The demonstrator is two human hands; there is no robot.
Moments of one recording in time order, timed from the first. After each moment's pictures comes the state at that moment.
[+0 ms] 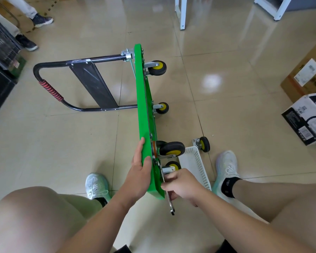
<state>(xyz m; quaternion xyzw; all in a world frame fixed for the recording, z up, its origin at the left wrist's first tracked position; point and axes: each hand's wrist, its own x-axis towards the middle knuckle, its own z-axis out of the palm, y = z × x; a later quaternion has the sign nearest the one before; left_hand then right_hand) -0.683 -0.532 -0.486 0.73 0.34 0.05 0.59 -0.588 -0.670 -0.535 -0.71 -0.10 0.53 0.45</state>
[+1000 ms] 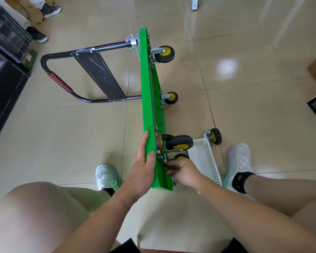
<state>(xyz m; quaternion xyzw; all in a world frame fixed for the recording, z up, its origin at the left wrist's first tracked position) -0.683 -0.532 -0.485 0.74 0.35 0.04 0.57 -0.564 -0.641 -0.632 -0.72 -0.17 0.49 0.46</state>
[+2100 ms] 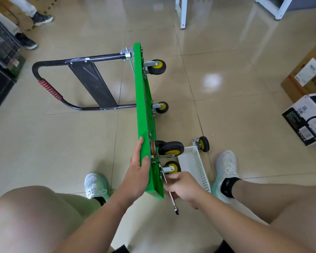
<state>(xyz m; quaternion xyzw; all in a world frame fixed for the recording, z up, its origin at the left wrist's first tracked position) -0.682 -0.532 -0.486 0.73 0.34 0.04 0.59 -0.586 -0.681 -0.563 -0.73 -0.08 0.52 0.45</state>
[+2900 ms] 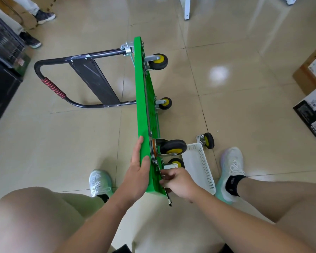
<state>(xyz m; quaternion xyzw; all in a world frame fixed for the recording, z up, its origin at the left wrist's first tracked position) -0.682 -0.534 -0.485 0.74 0.35 0.05 0.58 -0.586 -0.659 -0.575 -0.71 -0.12 0.51 0.47</state>
